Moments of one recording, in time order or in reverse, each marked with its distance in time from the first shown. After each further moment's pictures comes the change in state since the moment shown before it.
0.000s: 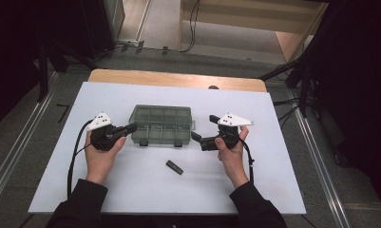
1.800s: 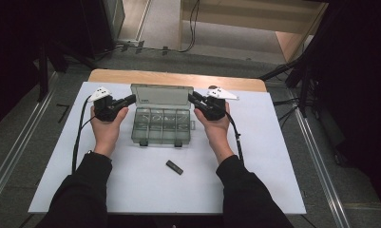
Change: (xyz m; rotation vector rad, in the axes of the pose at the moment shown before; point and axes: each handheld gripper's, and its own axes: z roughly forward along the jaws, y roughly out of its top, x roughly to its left) left arm 0.056 0.040 0.044 -0.145 0.079 -0.091; right arm -0.038 0.041 0.073 -0.090 -0.146 0.053
